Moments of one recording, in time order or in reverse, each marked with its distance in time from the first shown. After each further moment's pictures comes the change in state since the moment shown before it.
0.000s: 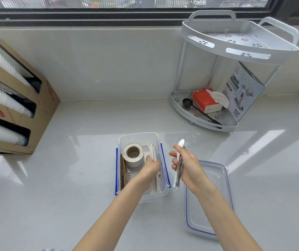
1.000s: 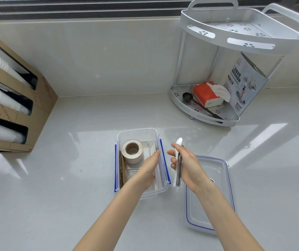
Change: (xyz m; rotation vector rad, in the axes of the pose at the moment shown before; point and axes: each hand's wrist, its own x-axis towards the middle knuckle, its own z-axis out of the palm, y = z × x) left_hand -0.004 -0.003 0.001 -0.192 -0.080 -0.069; right_hand -0.003 0.002 -0.004 0.012 -0.029 0.055
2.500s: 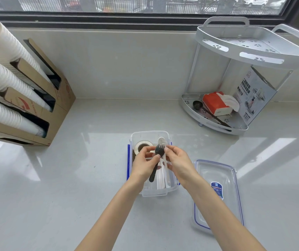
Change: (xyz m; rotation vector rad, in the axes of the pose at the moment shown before) left_hand -0.051 0.002 -0.041 0.036 0.183 0.480; right_hand 0.006 0.017 0.046 -0.258 -0.051 -0.101
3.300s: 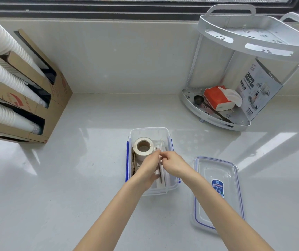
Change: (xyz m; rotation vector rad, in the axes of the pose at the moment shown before) left_hand 0.008 0.002 0.022 -0.144 -0.103 -0.443; right_hand 0.013 0.005 0.001 -0.828 -0.126 0.062
